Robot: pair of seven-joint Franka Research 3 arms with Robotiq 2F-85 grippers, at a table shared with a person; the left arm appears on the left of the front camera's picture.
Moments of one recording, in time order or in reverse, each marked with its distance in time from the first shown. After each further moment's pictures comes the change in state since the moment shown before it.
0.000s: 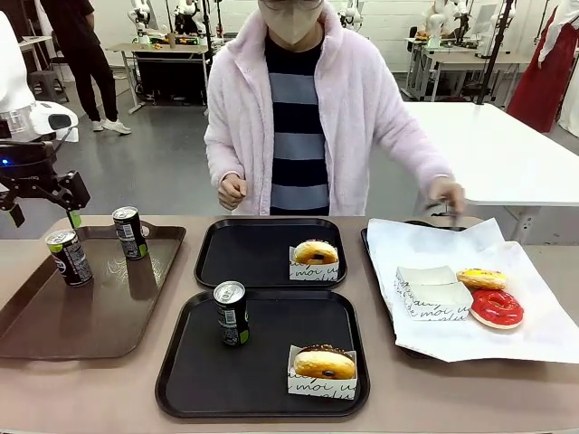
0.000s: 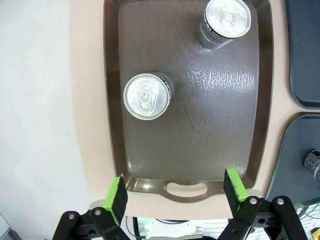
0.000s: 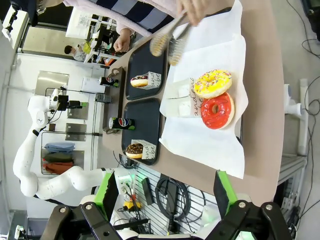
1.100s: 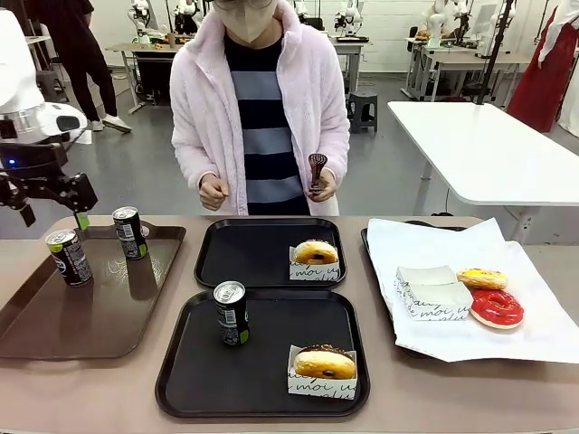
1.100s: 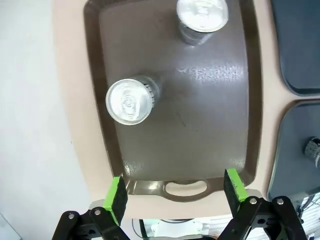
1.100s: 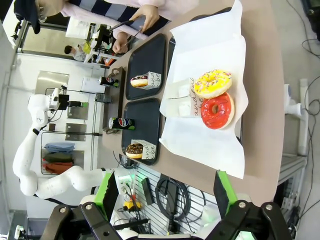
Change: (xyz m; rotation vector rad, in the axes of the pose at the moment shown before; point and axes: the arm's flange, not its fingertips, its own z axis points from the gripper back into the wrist) left arm 0.002 -0.008 -0.003 -0.018 0.012 -0.086; right arm 0.000 0.000 0.000 0.000 0.000 0.000
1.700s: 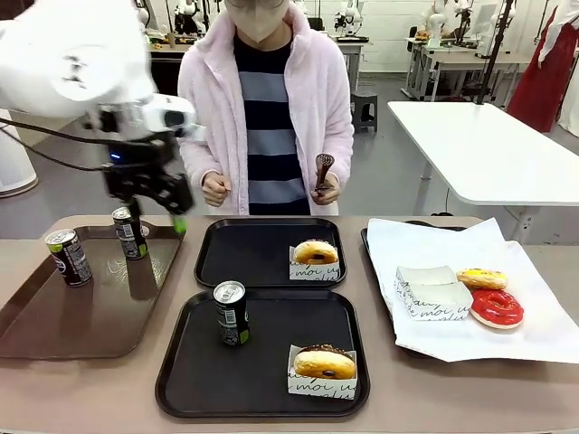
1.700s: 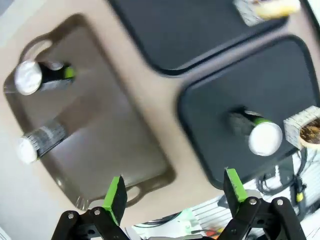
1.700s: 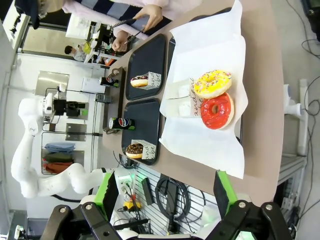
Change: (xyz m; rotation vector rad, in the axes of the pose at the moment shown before) left arm -0.023 -0.167 0.037 -0.085 -0.032 -0.361; right arm 0.000 0.000 0.000 0.000 -0.001 0.000
